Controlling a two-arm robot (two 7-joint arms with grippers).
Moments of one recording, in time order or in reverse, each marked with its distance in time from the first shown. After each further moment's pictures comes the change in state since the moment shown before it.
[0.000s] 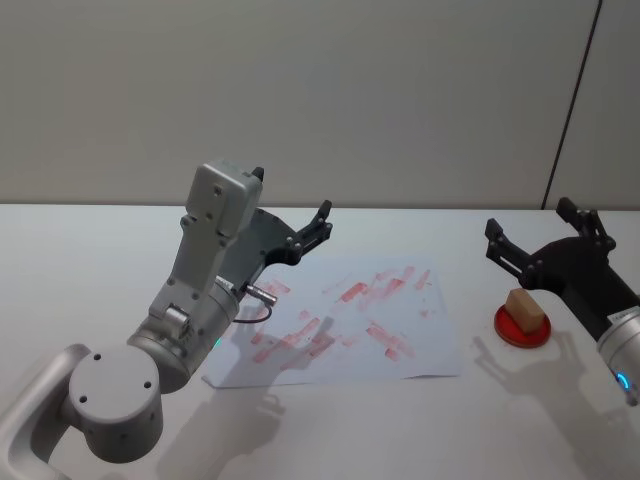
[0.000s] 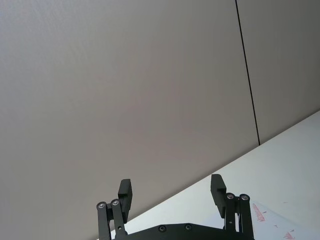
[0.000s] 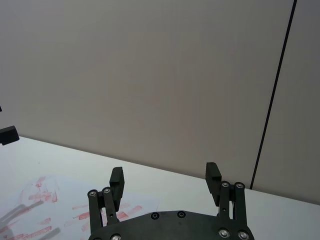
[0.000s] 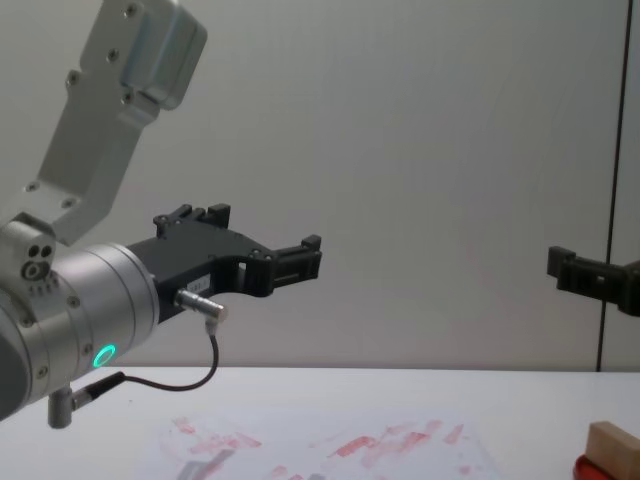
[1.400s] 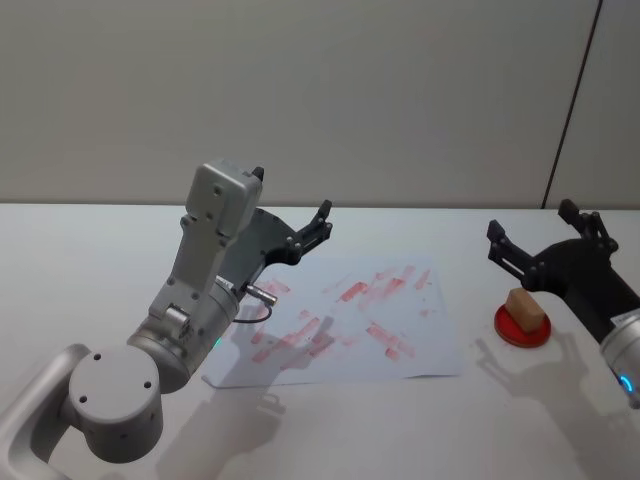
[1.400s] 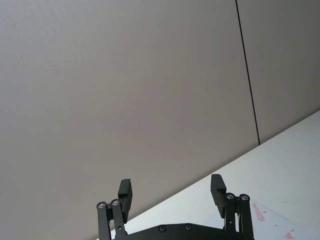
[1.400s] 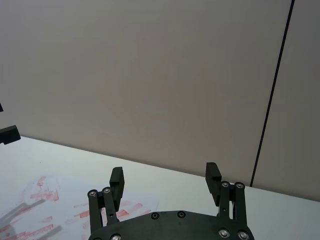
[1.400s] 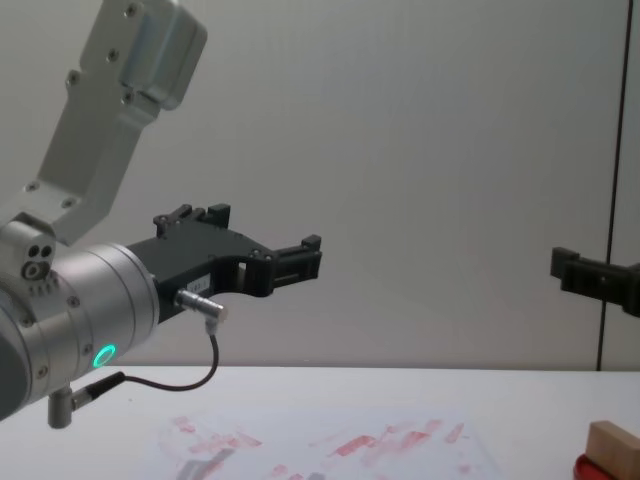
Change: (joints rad) left arm 0.000 0.000 0.000 0.000 0.000 0.000 0.000; right arm -0.007 0.003 0.003 -0.006 0.008 0.001 0.001
